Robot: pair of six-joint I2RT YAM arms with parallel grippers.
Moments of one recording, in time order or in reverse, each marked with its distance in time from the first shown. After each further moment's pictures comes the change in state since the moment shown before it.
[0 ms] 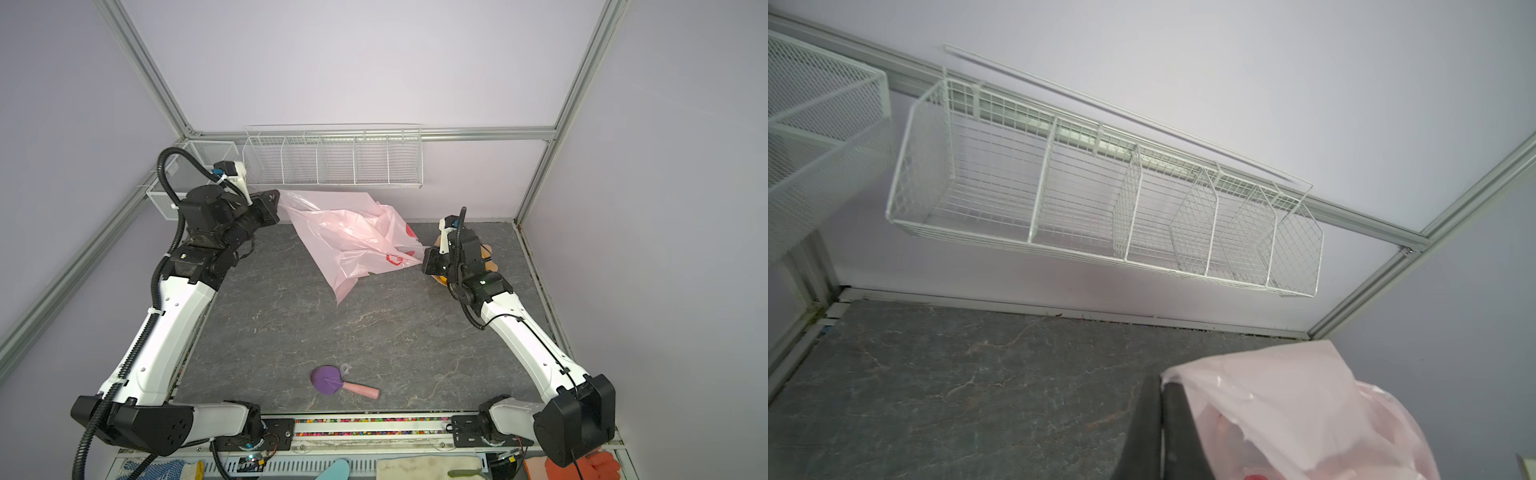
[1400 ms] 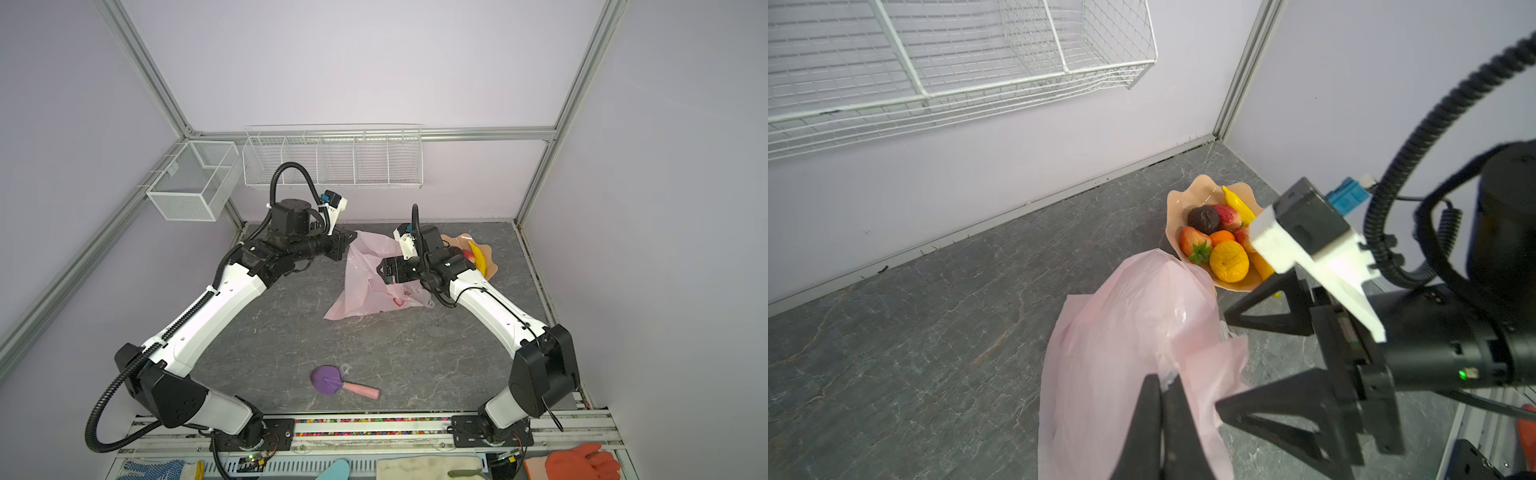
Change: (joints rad) left arm -0.358 0.167 -0.001 -0.157 0.159 0.275; right arm 0.134 0.278 0.192 -0.135 -0.193 -0.163
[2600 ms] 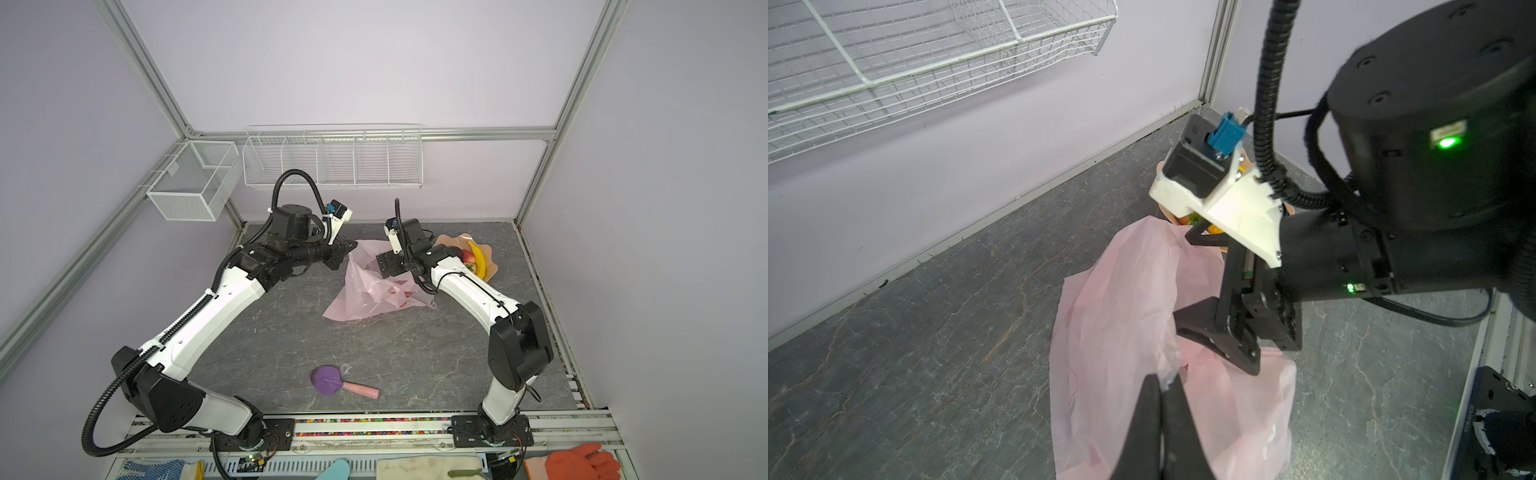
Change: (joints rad) left arm -0.001 -0.023 -0.042 -0.038 0.045 0.152; right arm 0.039 0.186 0.152 -0.032 0.280 -0.206
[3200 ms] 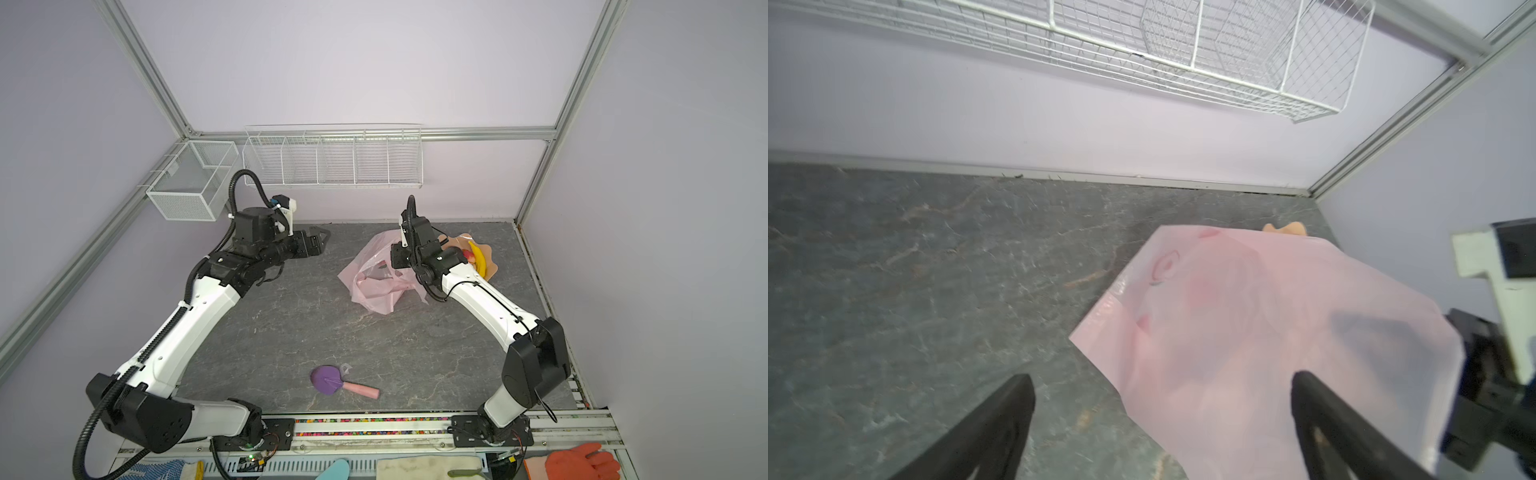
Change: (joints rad) left arm 0.163 -0.166 -0.127 0.031 -0.172 -0.534; right arm 0.008 -0.148 -0.061 0.068 0.042 0.312
